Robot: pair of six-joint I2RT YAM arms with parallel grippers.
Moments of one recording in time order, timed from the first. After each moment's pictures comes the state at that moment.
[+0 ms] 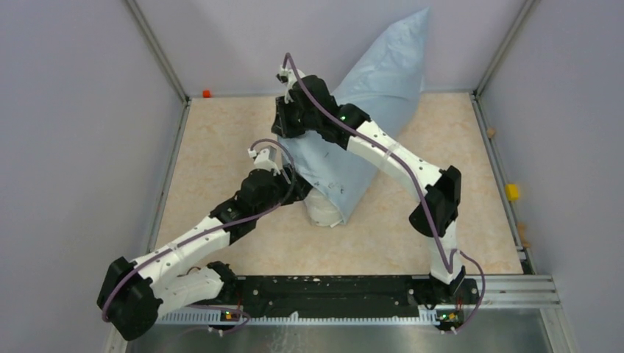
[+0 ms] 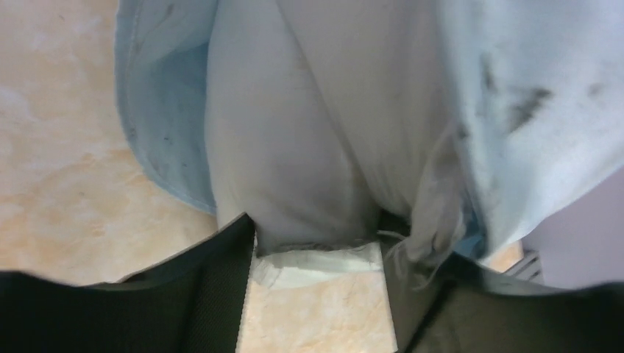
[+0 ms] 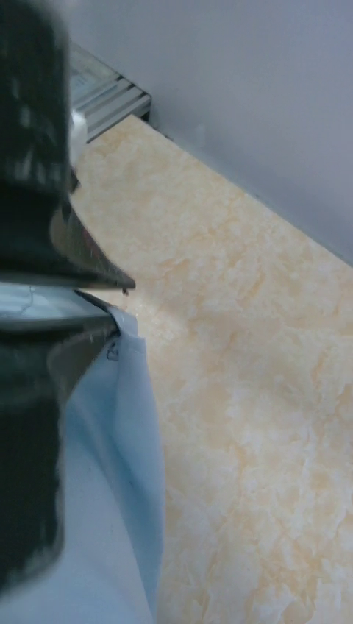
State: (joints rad) left arm -0.70 0.98 0.61 -0.04 -0.11 -0.80; right arm 0.86 2.01 2.11 -0.56 -0.07 0.39
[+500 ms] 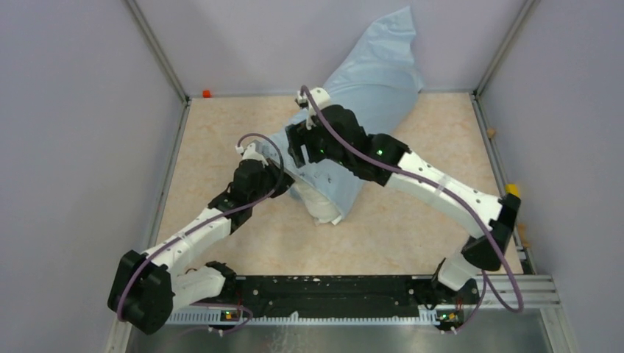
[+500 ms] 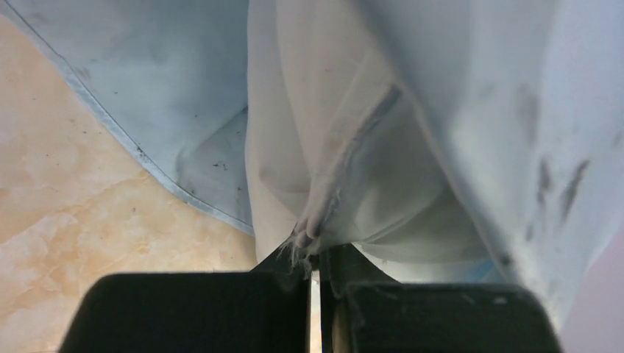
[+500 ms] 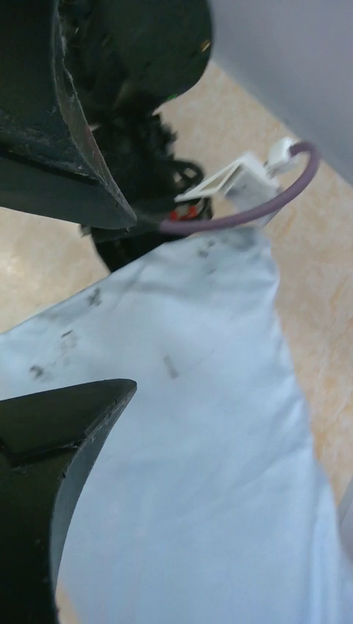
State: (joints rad) left arm -0.51 1.10 0.61 0.04 0.01 -0.86; right arm 1.00 1.66 1.81 -0.56 0.23 0.24
